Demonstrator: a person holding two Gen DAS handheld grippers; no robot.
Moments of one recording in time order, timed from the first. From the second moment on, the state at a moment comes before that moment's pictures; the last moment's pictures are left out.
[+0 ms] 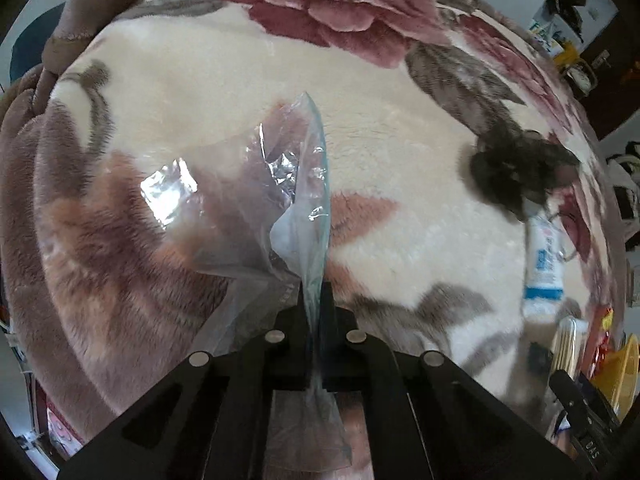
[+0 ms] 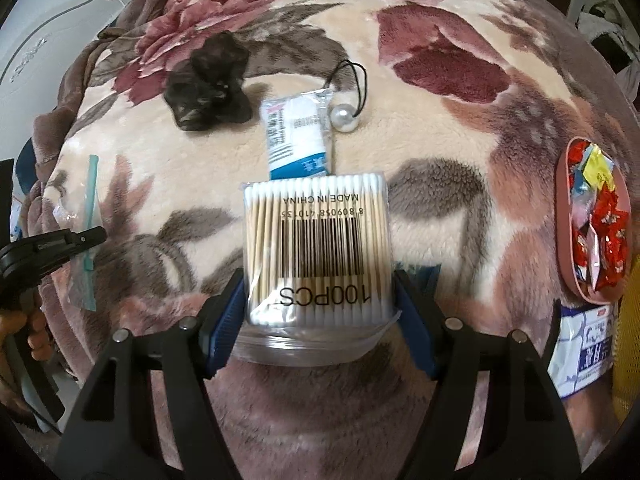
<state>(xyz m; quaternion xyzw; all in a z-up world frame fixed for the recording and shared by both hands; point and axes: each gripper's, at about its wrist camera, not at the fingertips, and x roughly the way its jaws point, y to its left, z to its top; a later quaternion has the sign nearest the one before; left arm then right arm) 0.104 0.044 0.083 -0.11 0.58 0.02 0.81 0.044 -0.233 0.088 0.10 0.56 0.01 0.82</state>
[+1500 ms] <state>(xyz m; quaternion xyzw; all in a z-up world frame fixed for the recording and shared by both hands) -0.044 -0.092 0.161 0.02 0.55 -0.11 0.83 -0.108 -0.279 0.164 0.13 0.50 -0.05 0.86</state>
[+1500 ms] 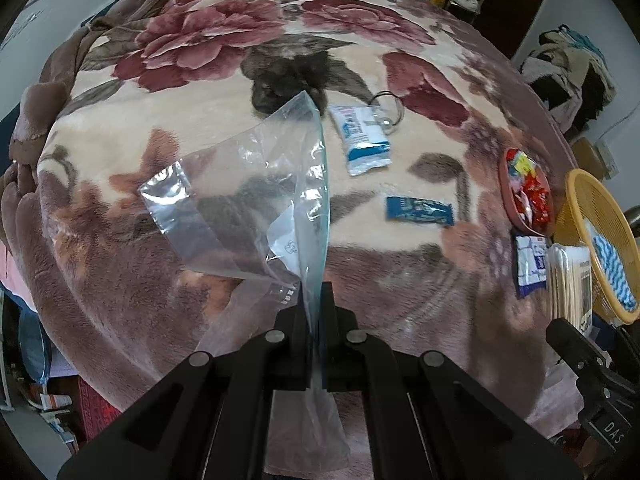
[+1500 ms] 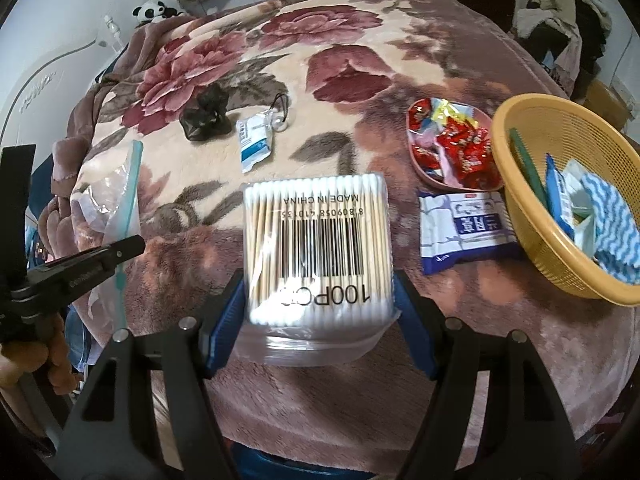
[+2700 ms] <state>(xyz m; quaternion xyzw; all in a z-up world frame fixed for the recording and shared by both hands) -0.079 -0.284 0.206 0.08 0.53 -0.26 0.80 -0.175 -0.429 0.213 0.19 0.43 -0.16 0.87</state>
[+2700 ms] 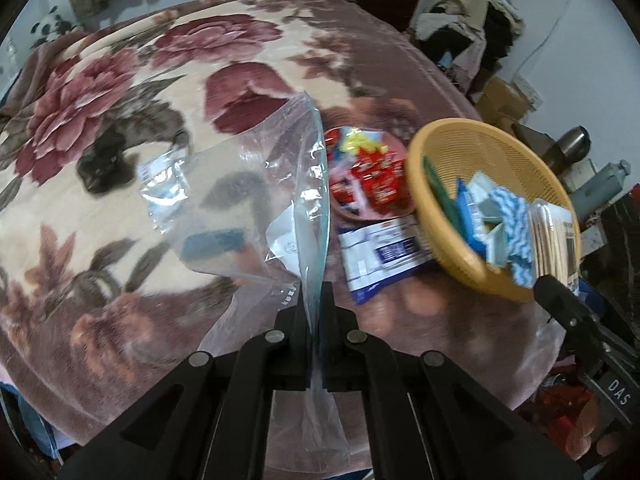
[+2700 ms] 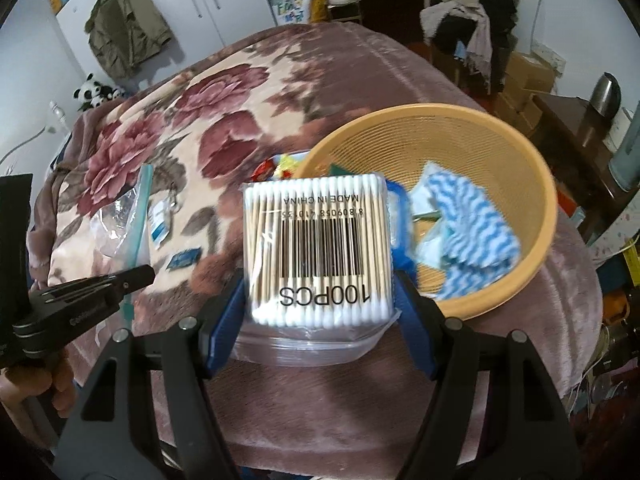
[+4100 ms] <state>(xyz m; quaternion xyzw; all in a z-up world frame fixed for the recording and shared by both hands) -0.052 -0.502 0.182 -0.01 0.59 -0.41 0.69 -0.173 -0.574 0.214 0.23 0.41 -0.22 0.85</state>
